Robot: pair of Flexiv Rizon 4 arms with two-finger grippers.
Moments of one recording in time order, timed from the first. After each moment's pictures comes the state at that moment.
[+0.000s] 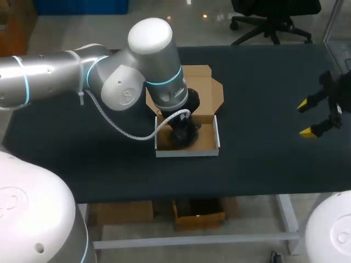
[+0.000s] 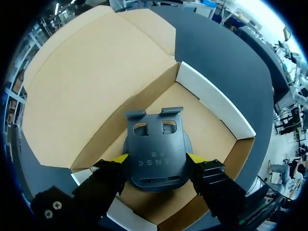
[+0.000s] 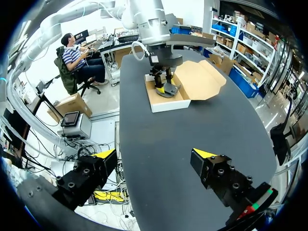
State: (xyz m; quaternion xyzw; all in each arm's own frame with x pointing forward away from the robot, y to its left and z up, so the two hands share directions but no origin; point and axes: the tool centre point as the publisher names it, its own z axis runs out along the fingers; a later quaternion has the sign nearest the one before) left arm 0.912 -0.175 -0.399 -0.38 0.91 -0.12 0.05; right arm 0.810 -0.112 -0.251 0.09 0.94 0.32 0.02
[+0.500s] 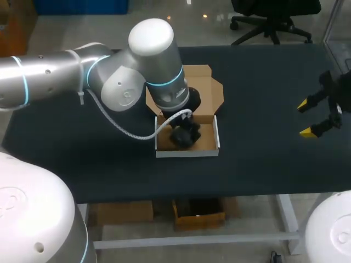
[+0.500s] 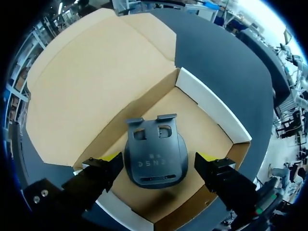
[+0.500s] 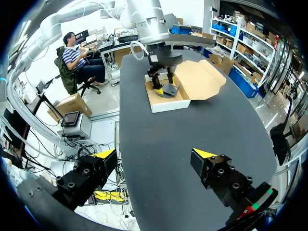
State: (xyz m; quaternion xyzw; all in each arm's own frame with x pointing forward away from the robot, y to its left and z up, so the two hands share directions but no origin) left arm 0.910 -0.178 -0.392 -0.40 0.91 -0.13 0.06; right arm 0.810 -0.112 -0.251 0.09 0.94 0.32 0.02
